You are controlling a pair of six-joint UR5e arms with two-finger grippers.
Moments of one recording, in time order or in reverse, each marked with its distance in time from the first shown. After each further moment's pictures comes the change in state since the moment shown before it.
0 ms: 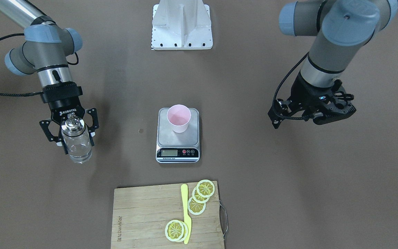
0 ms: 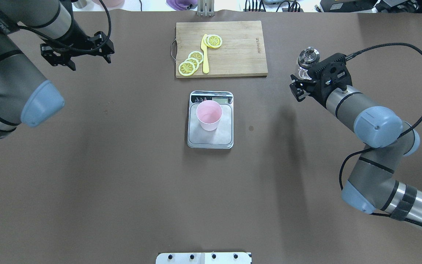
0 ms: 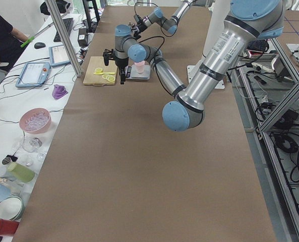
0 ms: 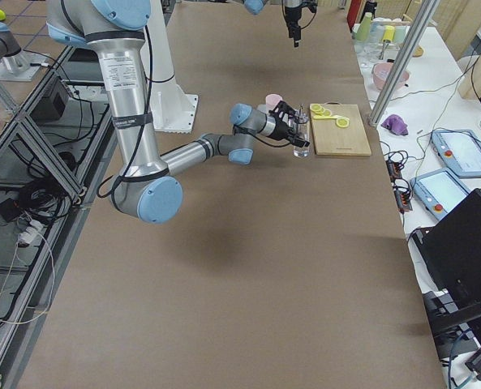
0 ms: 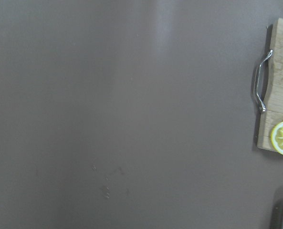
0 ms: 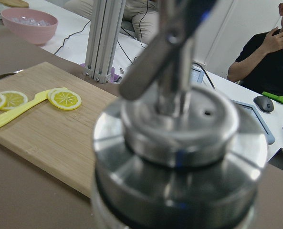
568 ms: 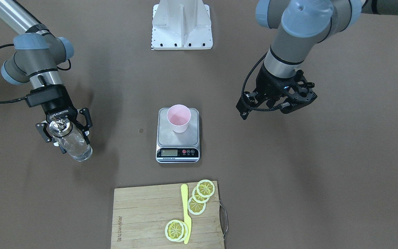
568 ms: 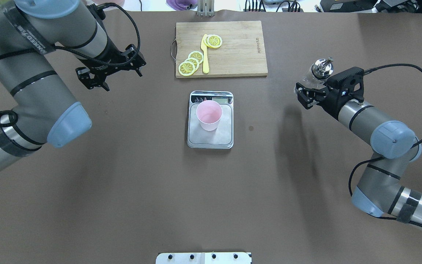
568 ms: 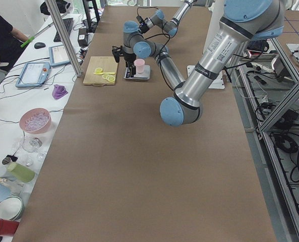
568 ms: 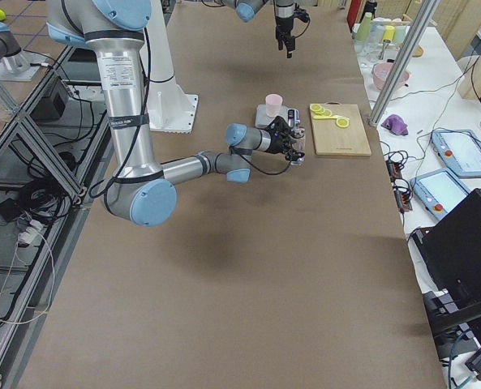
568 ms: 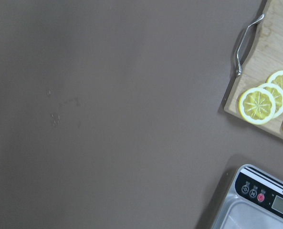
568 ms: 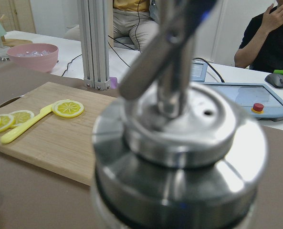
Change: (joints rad) left arm 0.108 -0.060 -0.006 -0.018 -0.004 -0.312; right arm -0.008 -0.048 -0.130 0.305 0.039 0.193
